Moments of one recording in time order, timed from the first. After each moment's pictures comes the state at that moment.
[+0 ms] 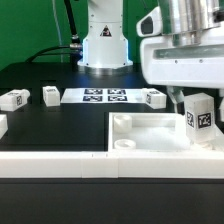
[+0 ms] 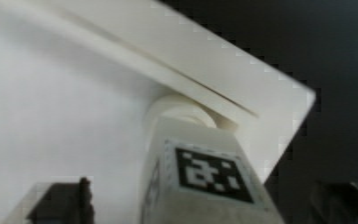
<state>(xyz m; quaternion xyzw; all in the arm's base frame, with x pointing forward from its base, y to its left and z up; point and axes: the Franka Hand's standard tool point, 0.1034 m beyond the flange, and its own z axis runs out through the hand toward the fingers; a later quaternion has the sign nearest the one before) 0.675 0.100 0.077 -0.90 0.42 -0.03 0.09</state>
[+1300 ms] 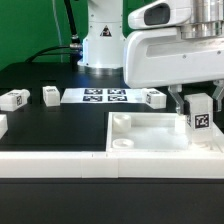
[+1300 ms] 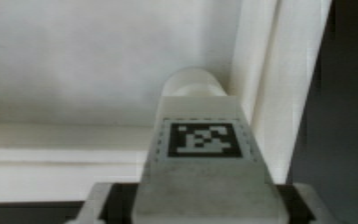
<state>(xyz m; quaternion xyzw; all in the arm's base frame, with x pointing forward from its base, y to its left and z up) 0.677 0.092 0.081 -1.00 0.03 -0.06 0.05</state>
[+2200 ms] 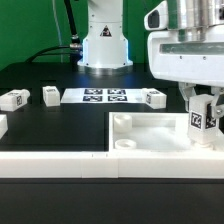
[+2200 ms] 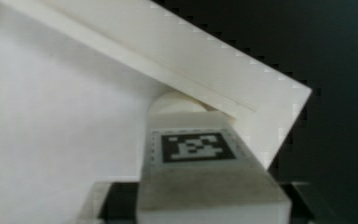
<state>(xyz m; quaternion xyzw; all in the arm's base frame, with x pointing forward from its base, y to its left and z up) 0.676 0.100 0.078 -0.80 0.59 -0.01 0.09</state>
